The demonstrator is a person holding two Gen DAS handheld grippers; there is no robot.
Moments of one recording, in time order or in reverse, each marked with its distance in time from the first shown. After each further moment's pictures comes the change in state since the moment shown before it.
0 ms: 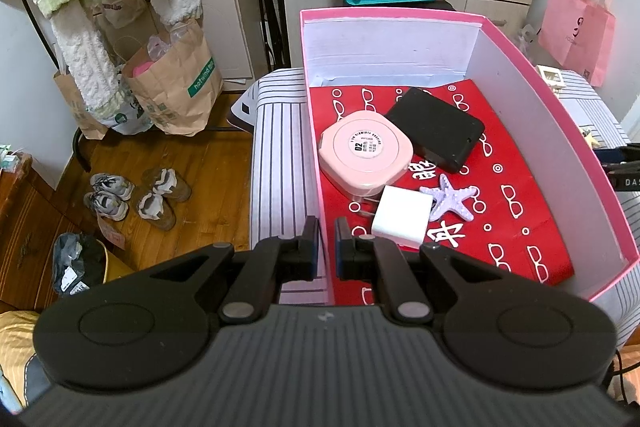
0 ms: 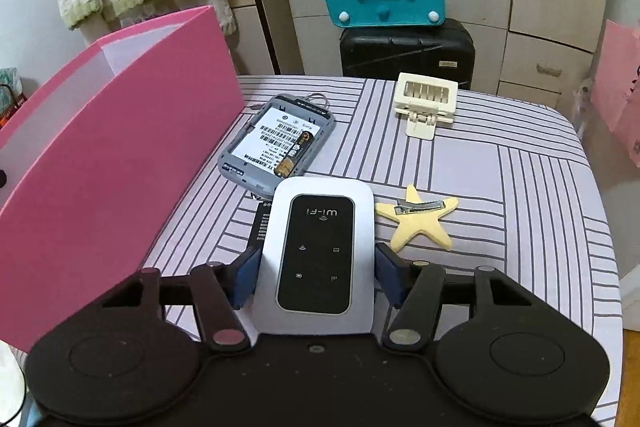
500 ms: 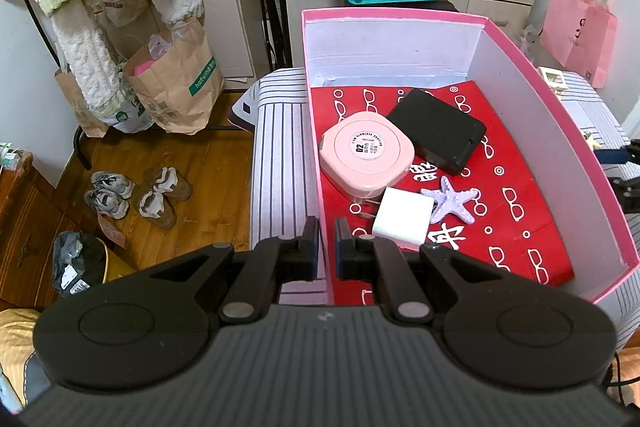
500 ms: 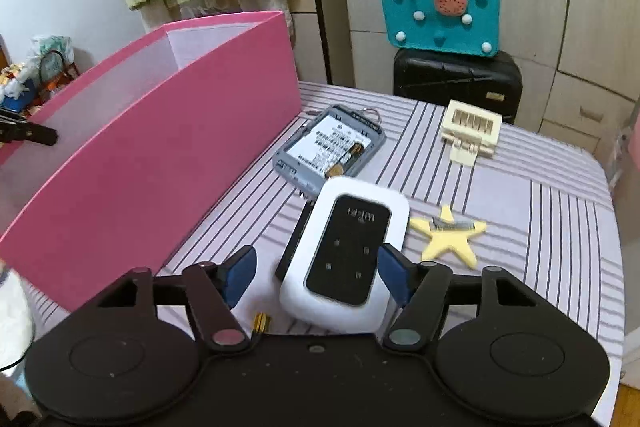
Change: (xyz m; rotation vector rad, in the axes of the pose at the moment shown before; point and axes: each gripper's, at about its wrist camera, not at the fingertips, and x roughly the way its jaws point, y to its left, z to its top) left arm 0.001 -0.001 0.000 -0.004 0.004 0.005; right arm -0.008 0.014 -0.002 -0.163 -0.022 0.082
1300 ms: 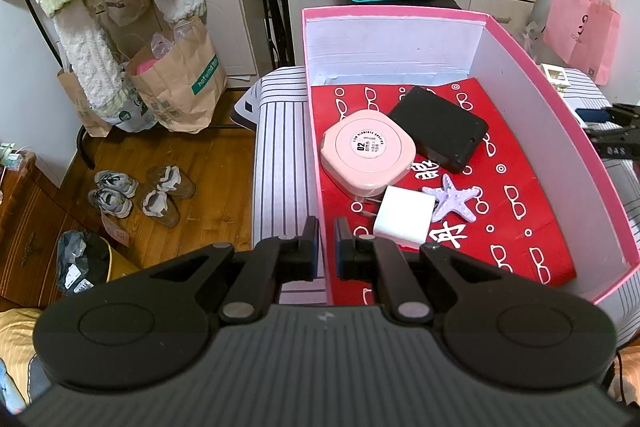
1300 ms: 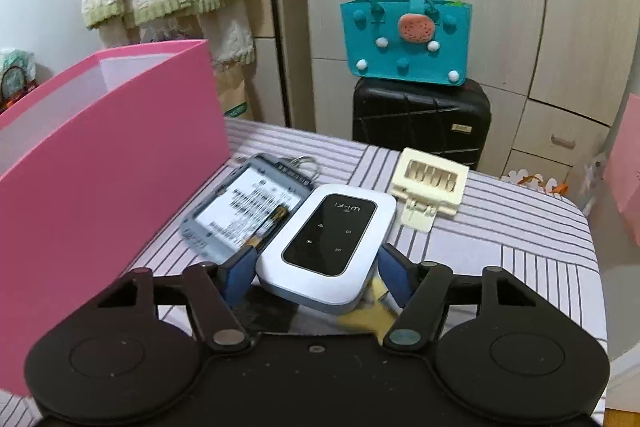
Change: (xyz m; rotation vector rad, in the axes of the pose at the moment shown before) left arm 0.000 0.002 -0.002 0.004 0.003 0.007; right arm 0.031 -0.031 0.023 -0.011 -0.070 -0.072
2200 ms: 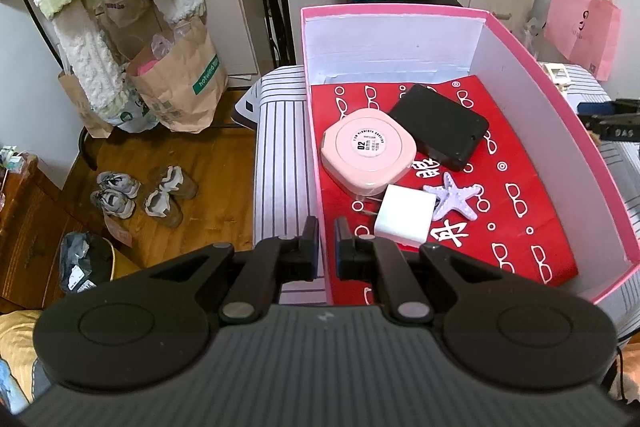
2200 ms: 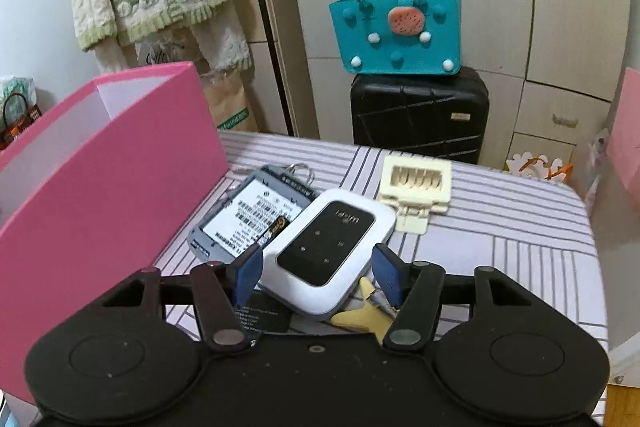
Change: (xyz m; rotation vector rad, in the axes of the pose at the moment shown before) left arm 0.001 -0.001 0.001 0.007 0.004 0.004; right arm 0.002 -0.012 0.005 0.094 -0.001 0.025
